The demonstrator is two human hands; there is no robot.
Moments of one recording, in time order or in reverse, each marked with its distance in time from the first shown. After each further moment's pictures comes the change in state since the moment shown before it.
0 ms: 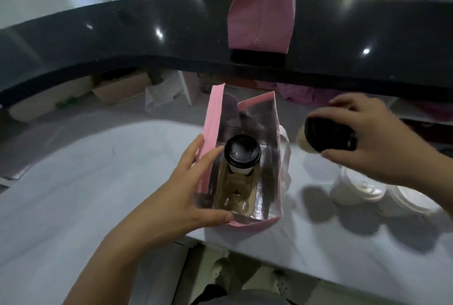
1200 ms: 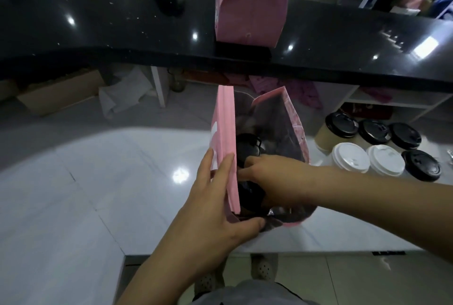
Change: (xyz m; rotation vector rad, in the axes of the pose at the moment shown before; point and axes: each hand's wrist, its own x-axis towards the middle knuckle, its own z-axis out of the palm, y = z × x) left_hand 0.008 -0.064 -0.016 -0.156 -0.095 0.116; right_hand 0.062 -0.147 0.118 -0.292 -0.632 -0.045
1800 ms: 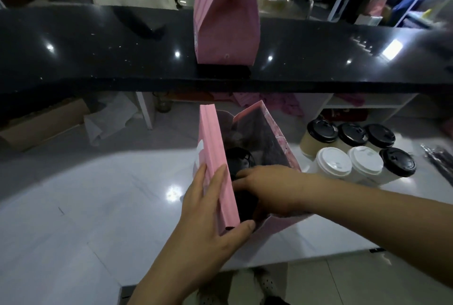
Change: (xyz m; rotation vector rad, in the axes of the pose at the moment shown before) left_hand 0.007 0.006 -0.005 0.032 -0.049 -0.003; right_hand -0.012 0.003 -0.007 0.060 0.035 0.069
